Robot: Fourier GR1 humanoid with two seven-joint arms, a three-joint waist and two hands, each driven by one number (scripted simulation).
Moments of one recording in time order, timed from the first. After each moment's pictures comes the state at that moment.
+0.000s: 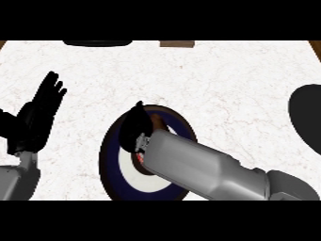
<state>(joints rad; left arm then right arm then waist) -0.19 0.35 -0.08 -1.54 0.31 0.22 0.17 -1.07 0.00 1.01 -1.01 0.90 0.82 0.29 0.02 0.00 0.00</state>
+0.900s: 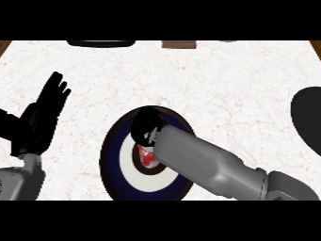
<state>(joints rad) -0.18 0.30 -0.07 -1.59 0.25 0.20 0.21 -1.05 -0.01 1.06 -0.84 0.91 0.63 0.15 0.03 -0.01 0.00</state>
